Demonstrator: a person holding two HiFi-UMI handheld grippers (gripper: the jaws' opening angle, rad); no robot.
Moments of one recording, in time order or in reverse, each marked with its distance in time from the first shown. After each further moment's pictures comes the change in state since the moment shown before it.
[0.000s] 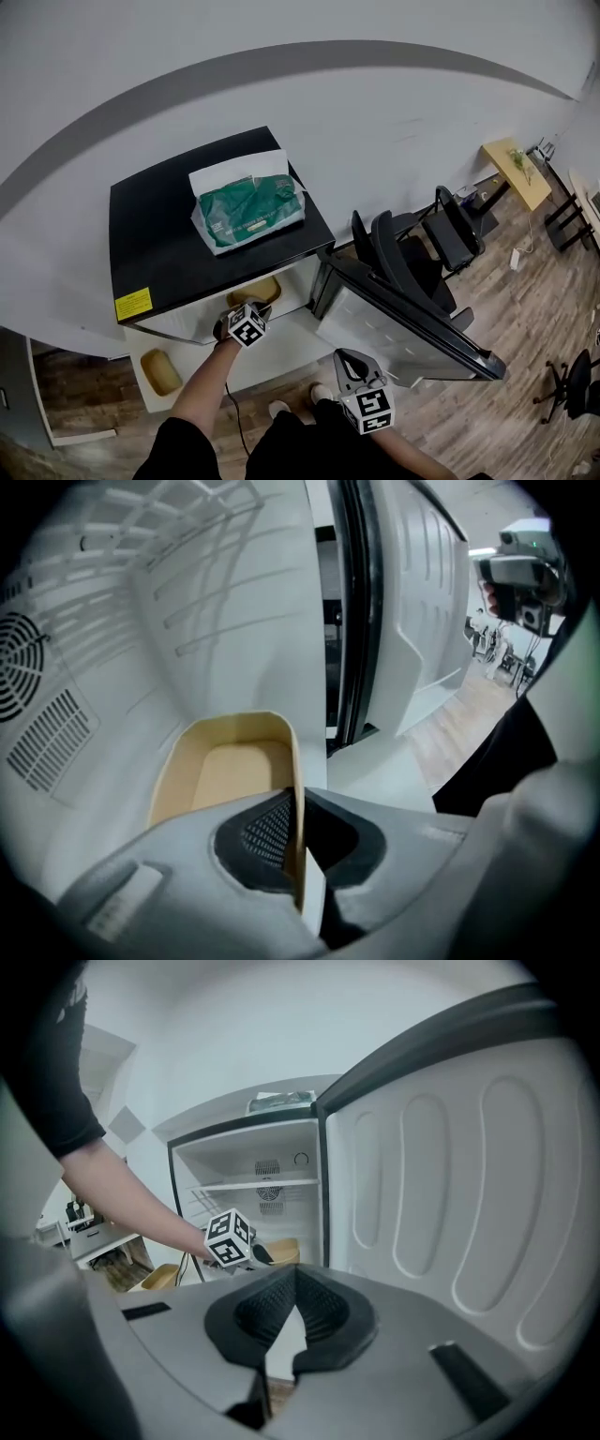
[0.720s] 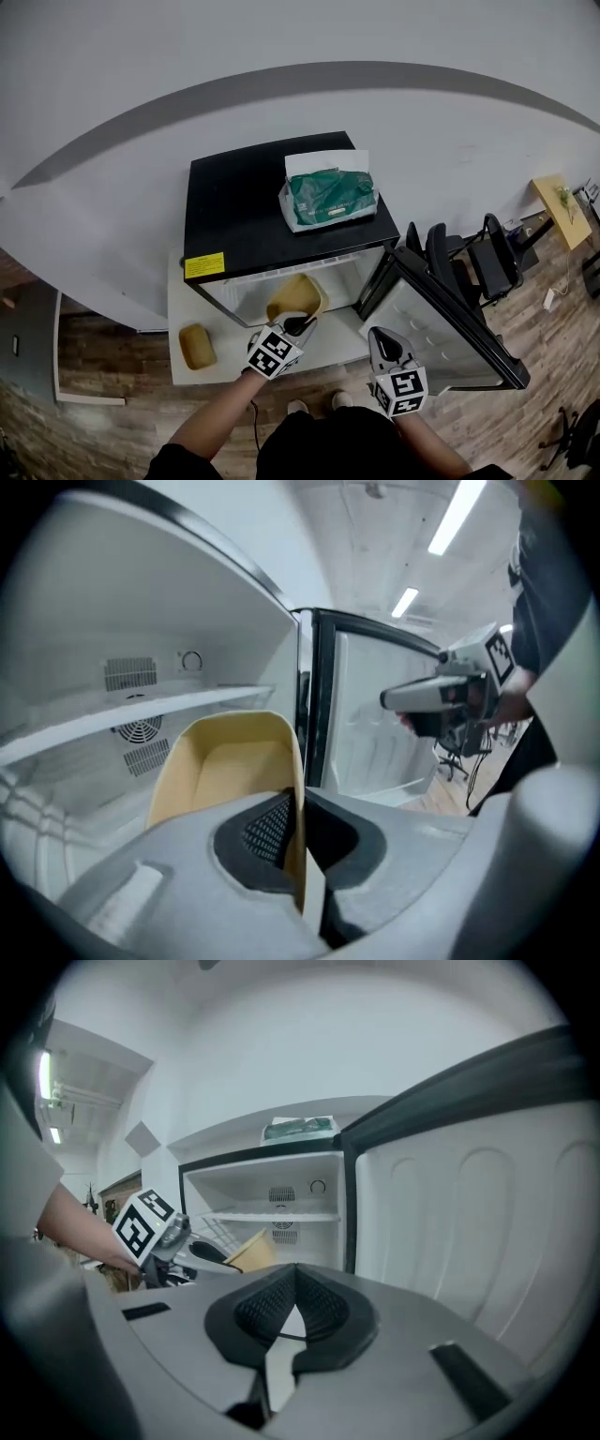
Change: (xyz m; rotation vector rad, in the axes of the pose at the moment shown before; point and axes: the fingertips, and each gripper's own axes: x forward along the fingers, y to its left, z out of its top) left arm -0.174 -0.055 0.058 -0.309 -0.410 0.075; right arm 0.014 0.022 0.057 -0.037 -0.111 0.083
